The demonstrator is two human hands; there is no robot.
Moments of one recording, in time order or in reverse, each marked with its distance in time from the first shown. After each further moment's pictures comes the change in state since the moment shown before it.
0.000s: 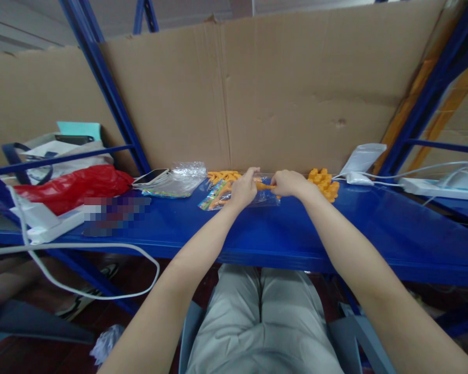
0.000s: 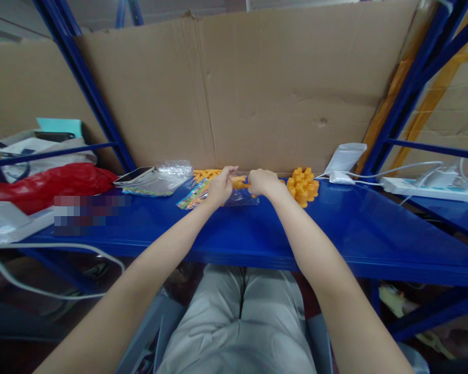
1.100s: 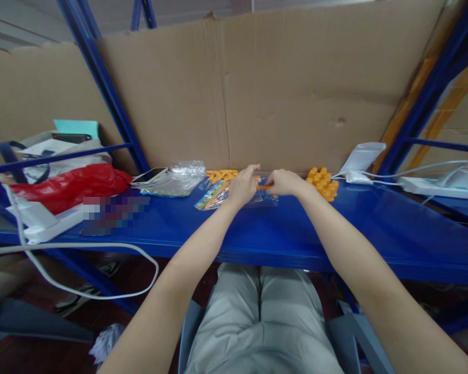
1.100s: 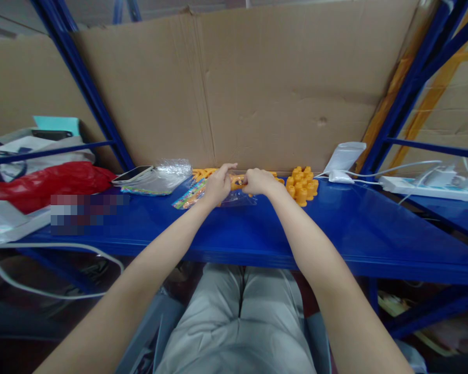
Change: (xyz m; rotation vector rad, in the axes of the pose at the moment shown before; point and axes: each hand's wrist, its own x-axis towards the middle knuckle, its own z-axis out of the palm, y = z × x) left_hand 0.003 0.000 -0.005 0.054 0.047 0.136; right_hand 0.002 0.001 0.004 0.008 0.007 -0.118
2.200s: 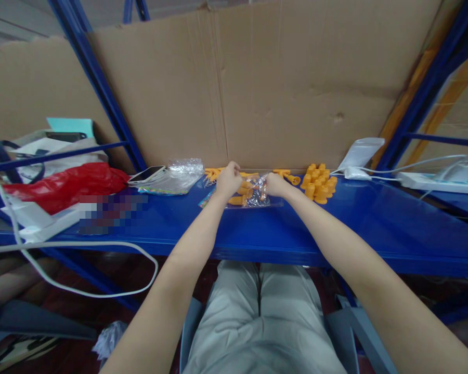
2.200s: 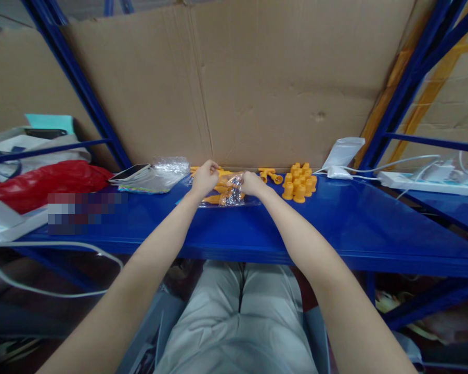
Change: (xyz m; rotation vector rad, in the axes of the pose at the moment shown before) left_hand 0.012 -0.021 -0.016 0.086 -0.087 -0.368; right_hand 0.024 0.001 0.043 0.324 0.084 0.028
